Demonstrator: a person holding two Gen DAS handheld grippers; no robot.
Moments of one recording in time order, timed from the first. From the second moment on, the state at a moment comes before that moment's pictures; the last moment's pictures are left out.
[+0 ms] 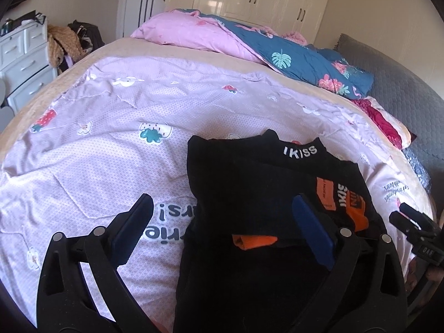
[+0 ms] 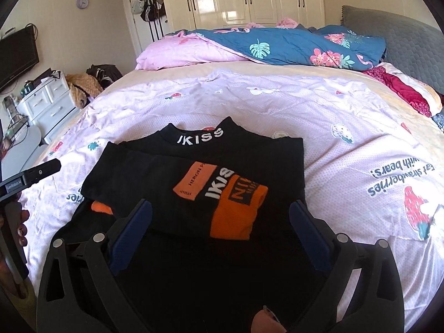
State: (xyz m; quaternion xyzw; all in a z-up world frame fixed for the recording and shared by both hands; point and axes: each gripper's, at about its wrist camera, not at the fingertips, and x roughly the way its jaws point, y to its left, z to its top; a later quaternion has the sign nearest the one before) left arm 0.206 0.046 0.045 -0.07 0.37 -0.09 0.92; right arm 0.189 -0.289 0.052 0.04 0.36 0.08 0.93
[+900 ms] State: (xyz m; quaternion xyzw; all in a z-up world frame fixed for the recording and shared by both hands) left arm 0.126 0.058 0.028 -0.06 0.39 -0.07 0.92; right arm 0.122 -0.306 0.039 0.03 0.40 0.09 0.91
